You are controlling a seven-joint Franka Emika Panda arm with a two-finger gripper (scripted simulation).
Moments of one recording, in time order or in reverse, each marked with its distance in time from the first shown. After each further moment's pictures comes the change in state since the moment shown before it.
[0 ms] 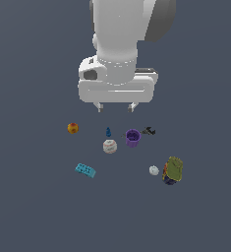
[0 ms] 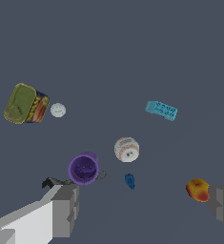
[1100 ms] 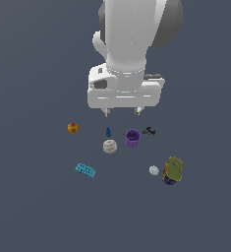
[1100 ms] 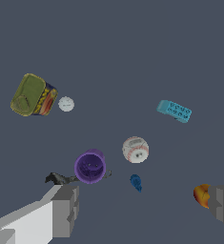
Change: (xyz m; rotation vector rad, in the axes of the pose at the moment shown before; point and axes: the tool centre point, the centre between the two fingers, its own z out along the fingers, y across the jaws) arm 0.002 -0.022 0.015 0.010 -0.030 -0.065
